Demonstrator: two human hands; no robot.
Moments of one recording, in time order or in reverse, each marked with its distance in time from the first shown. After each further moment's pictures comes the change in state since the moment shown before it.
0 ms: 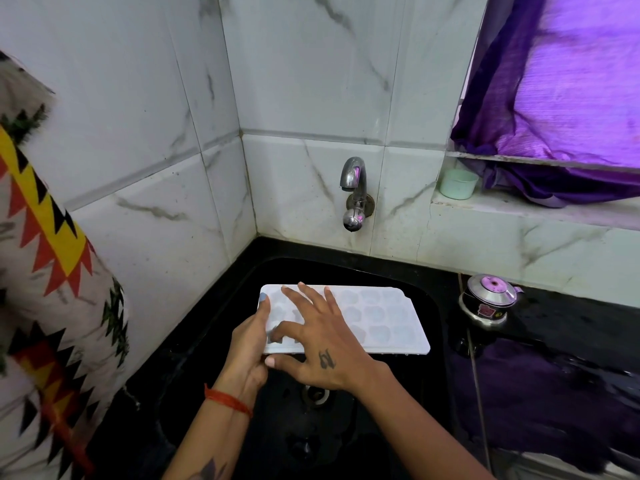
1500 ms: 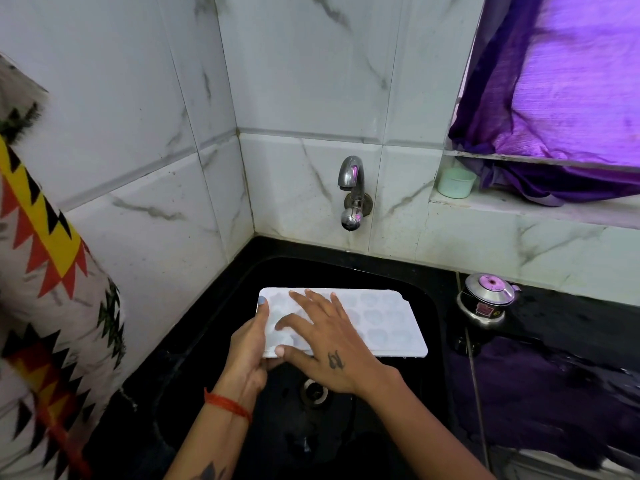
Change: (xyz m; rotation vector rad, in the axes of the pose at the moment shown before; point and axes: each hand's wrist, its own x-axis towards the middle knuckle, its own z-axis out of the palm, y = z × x) left_hand 0.010 -0.011 -0.002 0.007 0.022 -0.020; right_hand -0.010 0.005 -0.007 0.016 -0.069 0.091
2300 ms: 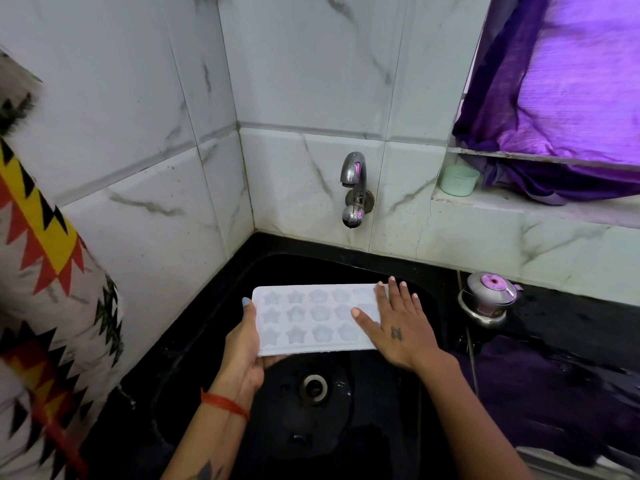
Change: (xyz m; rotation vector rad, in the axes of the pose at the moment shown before) left_hand 0.003 0.003 -0.003 0.002 0.065 -0.041; right_hand -0.024 0.068 -0.031 -0.145 -0.128 0.591
